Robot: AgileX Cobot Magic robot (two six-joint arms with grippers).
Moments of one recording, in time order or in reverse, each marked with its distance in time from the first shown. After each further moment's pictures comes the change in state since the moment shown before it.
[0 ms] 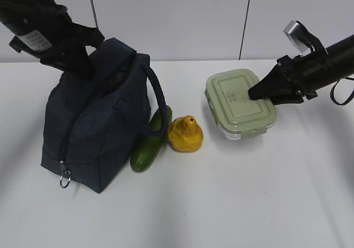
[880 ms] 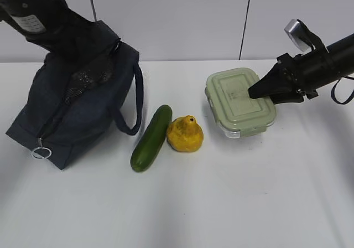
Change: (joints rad) left arm -0.095 -0.020 -0.076 0.384 0.007 -0.227; right arm 0.000 -0.007 0.000 0.000 0.002 0.028
